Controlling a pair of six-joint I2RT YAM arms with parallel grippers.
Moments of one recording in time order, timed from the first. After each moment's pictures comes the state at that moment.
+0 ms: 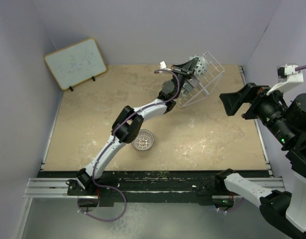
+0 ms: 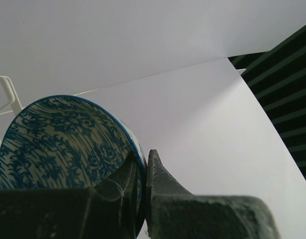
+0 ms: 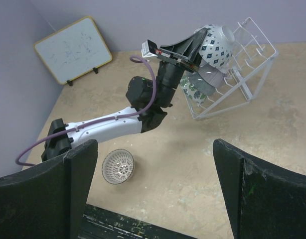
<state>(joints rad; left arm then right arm) -0.77 2.65 2.20 1.07 -0.30 -1.49 0.43 0.99 1.99 -1.19 0.15 0.32</state>
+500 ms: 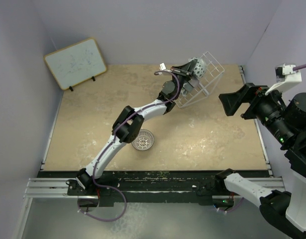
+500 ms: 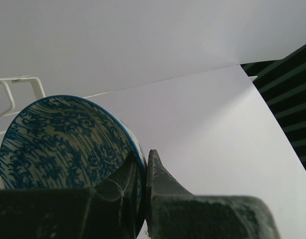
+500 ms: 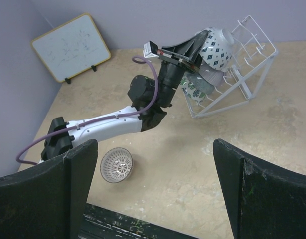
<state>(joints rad) -0.76 2.68 2.20 1.03 -0.32 -1.52 0.43 0.99 1.98 -1.19 0.14 0.32</state>
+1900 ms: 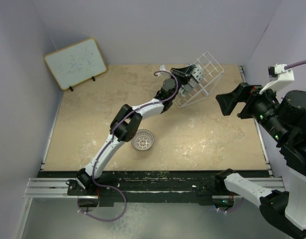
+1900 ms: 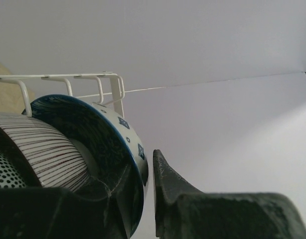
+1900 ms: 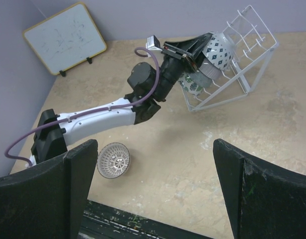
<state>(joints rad) -0.73 2.66 2.14 0.83 -0.28 -1.56 0.43 0.99 1.93 -1.18 0.14 0.31</state>
